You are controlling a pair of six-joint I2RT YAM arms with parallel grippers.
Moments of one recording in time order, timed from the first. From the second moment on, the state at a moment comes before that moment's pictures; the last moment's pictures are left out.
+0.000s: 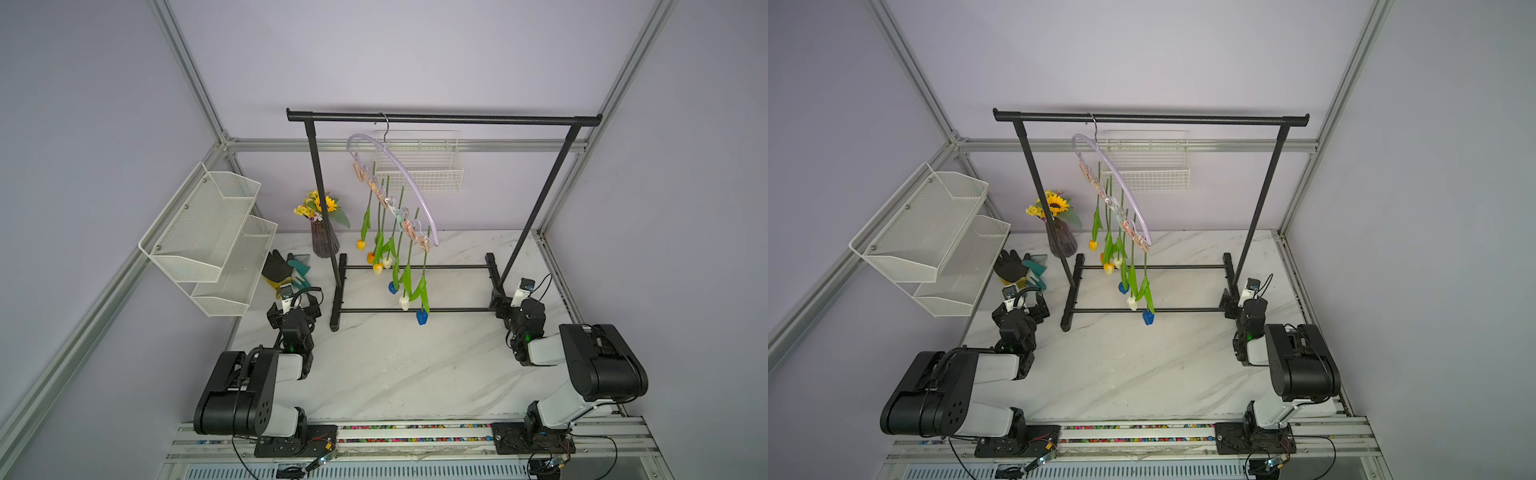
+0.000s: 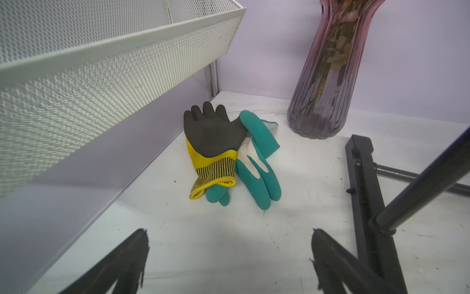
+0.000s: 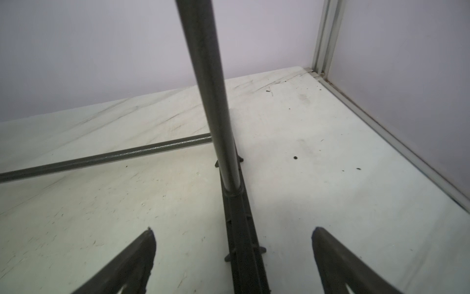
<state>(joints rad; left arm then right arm) -0.02 1.46 0.25 0.98 -0.43 -0.06 -0.03 1.65 0.32 1.04 0.05 0.13</state>
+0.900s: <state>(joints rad) -0.01 1.58 0.36 0.95 -0.30 -0.02 -0.02 1.78 0.45 1.02 0.01 0.11</state>
